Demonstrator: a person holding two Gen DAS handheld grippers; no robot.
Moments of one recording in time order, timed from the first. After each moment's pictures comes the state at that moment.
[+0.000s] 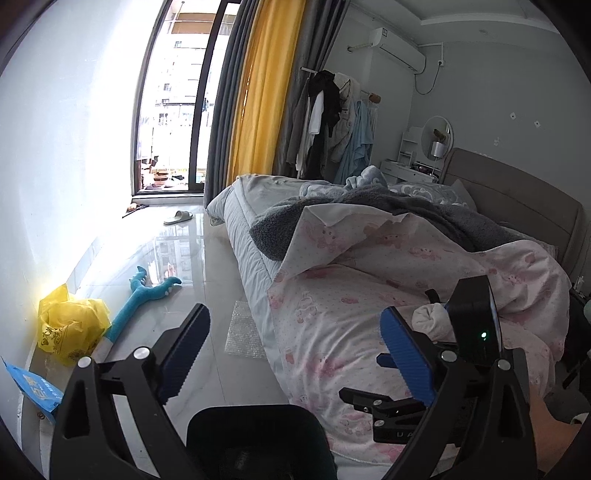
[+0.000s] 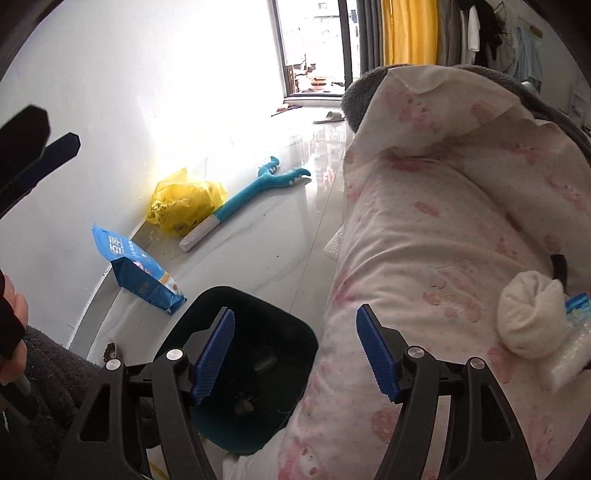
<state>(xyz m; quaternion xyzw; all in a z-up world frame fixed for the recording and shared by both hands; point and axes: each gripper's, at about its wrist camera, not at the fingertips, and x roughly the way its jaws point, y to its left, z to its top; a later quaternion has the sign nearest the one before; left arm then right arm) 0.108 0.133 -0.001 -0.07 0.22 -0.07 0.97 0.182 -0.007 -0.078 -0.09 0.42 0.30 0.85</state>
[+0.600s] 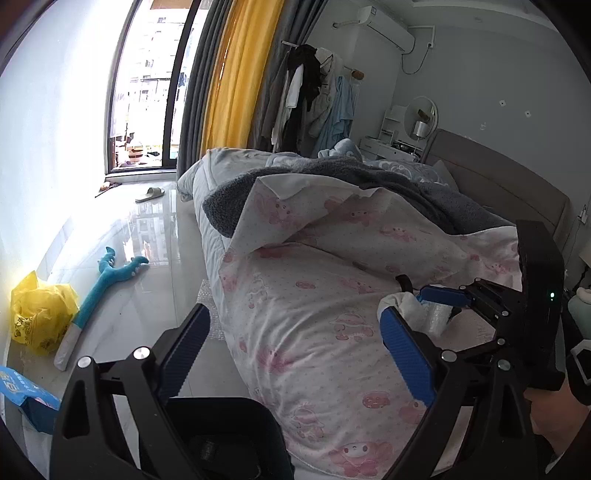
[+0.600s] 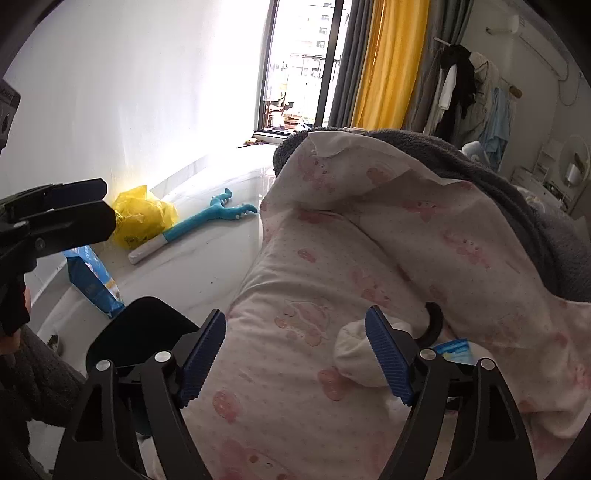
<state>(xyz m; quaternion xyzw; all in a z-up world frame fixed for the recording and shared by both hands) 0.145 0.082 -0.016 -0.08 0.27 -0.11 0.95 0.184 -0.083 -0.035 -0.18 0.32 0.24 0.90</state>
